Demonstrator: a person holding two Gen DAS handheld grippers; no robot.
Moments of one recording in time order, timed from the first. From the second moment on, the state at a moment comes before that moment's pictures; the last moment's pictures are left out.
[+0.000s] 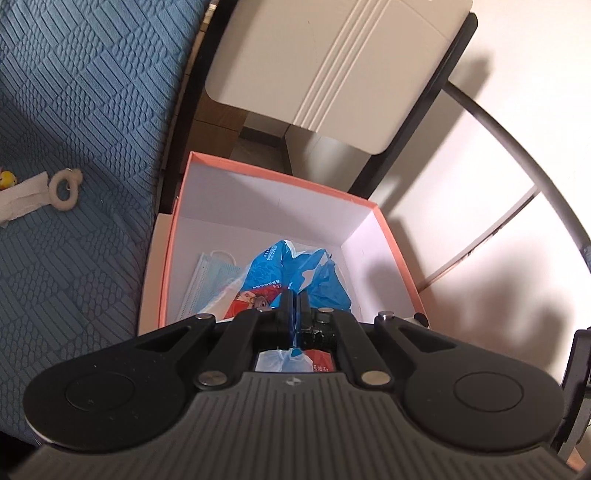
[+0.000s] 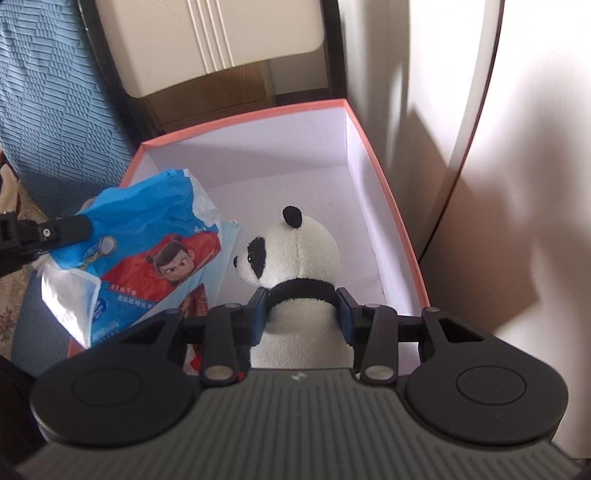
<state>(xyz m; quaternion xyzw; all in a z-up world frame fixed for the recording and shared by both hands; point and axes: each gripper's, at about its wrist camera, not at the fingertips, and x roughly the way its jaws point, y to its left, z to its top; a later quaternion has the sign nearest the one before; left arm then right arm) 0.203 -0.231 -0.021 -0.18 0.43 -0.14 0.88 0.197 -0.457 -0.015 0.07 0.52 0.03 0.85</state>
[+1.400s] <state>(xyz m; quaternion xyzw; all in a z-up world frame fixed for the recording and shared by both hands) 0.123 -0.099 0.112 -0.13 0.26 -0.13 0.95 0.179 -0.359 0.114 0.06 0.38 0.09 0.92</state>
